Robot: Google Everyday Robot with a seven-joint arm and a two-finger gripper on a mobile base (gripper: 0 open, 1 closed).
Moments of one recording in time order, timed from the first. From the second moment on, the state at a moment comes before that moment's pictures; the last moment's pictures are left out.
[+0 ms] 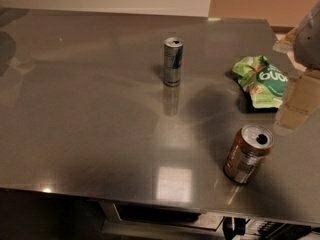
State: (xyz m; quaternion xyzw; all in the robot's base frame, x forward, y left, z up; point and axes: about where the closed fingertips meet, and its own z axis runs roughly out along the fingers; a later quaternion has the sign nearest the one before) arm 0.438 -0.217 0.976 -0.60 0.78 -0.03 0.16
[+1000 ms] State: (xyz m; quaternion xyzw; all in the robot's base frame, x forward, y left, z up) arm 0.418 -0.221 0.967 -0.60 0.78 0.04 0.18
